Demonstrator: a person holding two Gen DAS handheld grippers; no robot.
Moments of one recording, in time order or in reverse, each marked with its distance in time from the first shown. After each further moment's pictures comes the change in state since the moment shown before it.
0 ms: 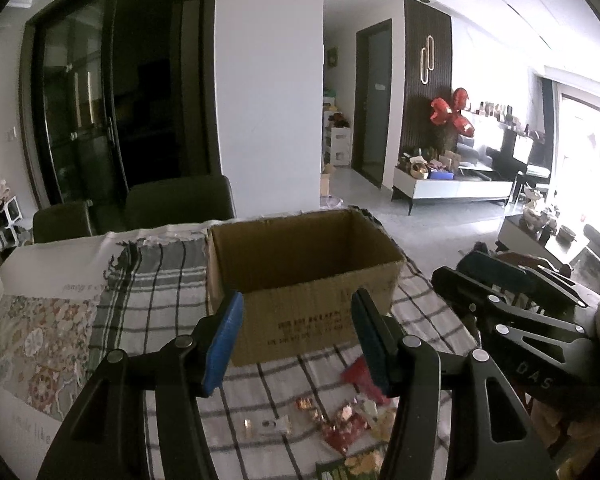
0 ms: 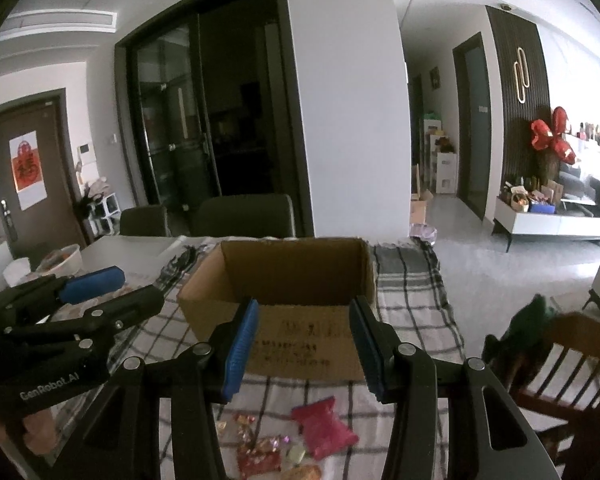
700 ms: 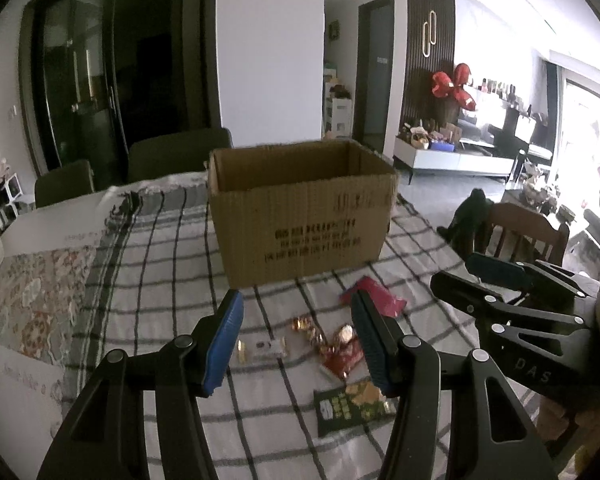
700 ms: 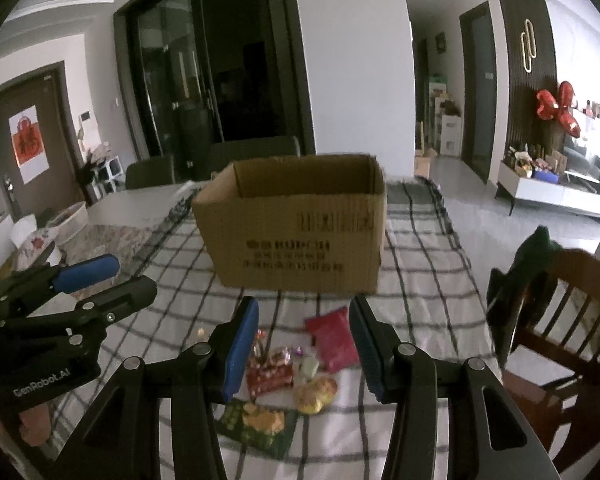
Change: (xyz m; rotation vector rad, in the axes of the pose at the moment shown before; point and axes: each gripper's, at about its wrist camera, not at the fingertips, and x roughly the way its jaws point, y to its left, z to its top) left arm -0.015 -0.008 -0.077 -0.007 0.111 0.001; right arm -0.009 0.007 -0.077 -0.010 0.167 0.009
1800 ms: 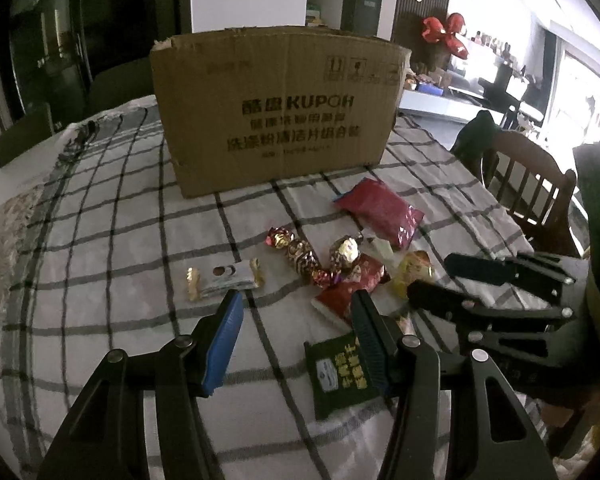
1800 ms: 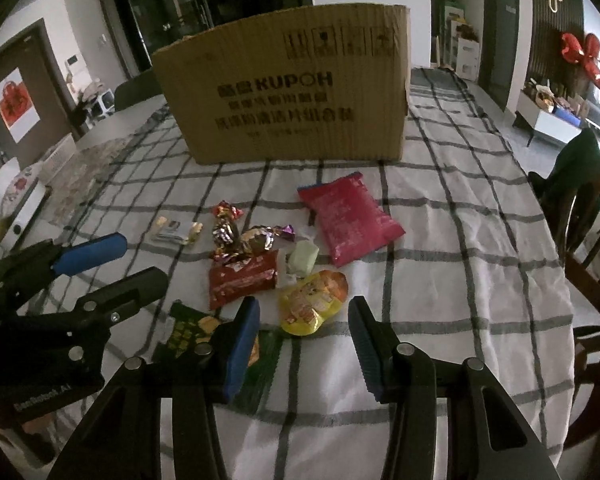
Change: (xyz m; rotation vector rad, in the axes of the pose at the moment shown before) left arm 0.093 0.001 -0.056 0.005 0.218 -0.093; right arm 0.085 -0.008 -0.068 0.018 0.303 0.029
